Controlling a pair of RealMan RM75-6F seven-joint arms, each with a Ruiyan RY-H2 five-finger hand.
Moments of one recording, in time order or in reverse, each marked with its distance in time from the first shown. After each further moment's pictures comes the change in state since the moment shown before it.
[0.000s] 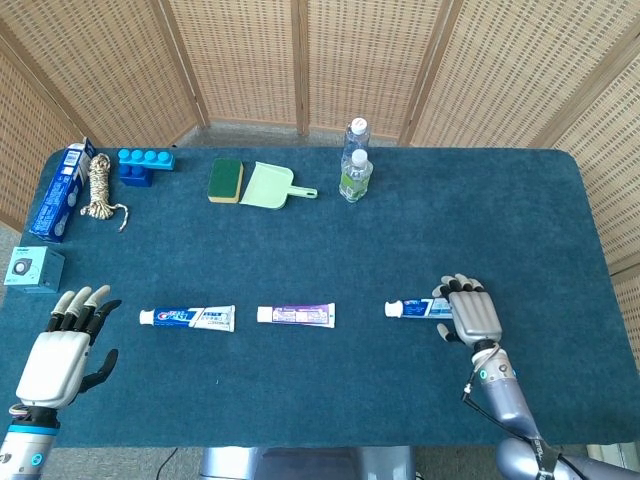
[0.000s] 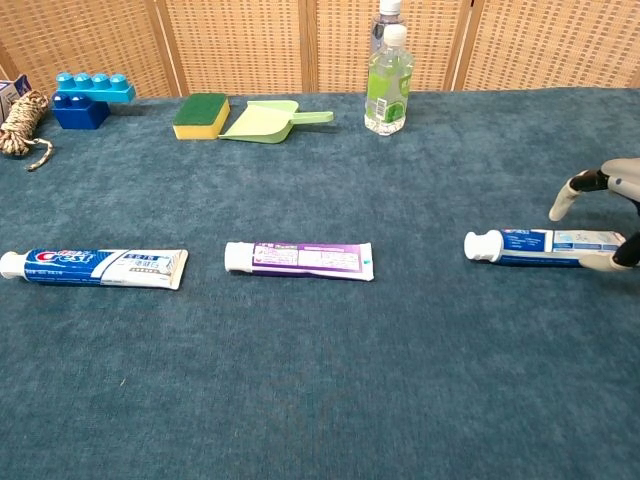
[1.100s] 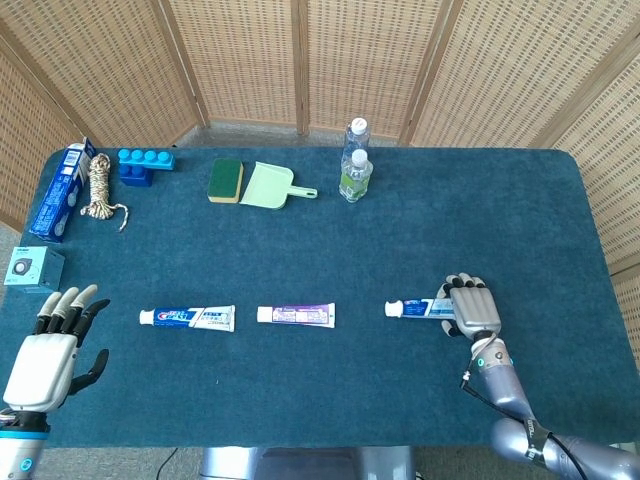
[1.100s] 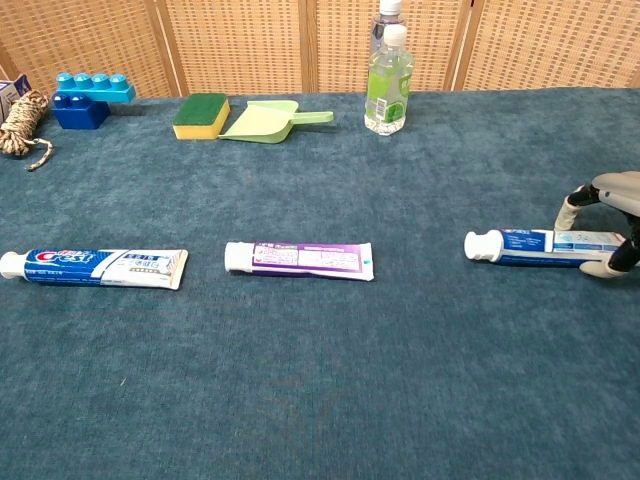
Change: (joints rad) left arm 0.015 0.007 0.017 0.018 0.025 0.053 -0.043; right arm 0.094 -0.023 -0.043 0.107 0.134 -0.054 -0.020
